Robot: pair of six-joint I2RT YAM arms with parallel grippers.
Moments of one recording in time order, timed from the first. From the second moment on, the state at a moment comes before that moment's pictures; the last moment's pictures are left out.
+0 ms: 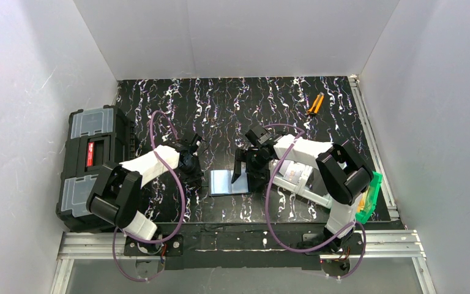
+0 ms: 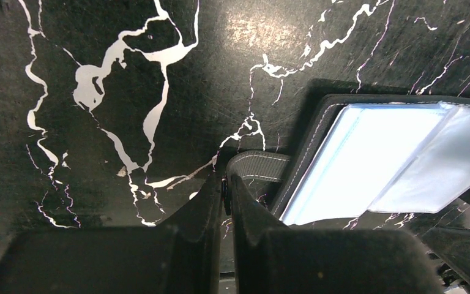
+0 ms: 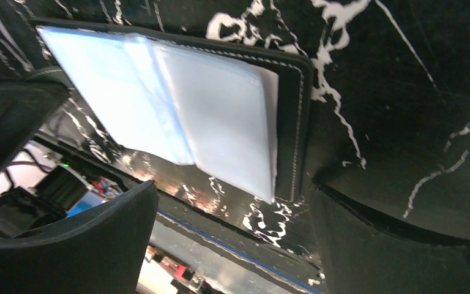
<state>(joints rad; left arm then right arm) -0.46 1.53 0.86 -0.69 0.04 -0.68 0.74 1.82 1.15 -0.59 -0.38 0.80</state>
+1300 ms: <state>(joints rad) -0.47 1.54 0.85 -0.66 0.07 -0.70 0.73 1.85 1.22 -0.24 -0.72 1.02</state>
